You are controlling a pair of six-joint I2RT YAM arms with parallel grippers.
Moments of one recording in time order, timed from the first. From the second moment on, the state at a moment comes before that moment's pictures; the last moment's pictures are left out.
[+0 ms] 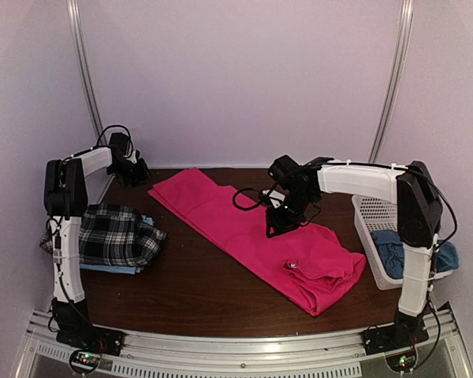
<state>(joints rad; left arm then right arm) 0.00 2.37 2.01 -0.60 0.38 -0.39 0.67 1.97 1.57 -0.86 -0.21 0.24</state>
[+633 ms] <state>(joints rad) -0.02 2.44 1.96 -0.52 0.45 -0.43 0.71 2.07 1.65 -0.86 -0.21 0.20</state>
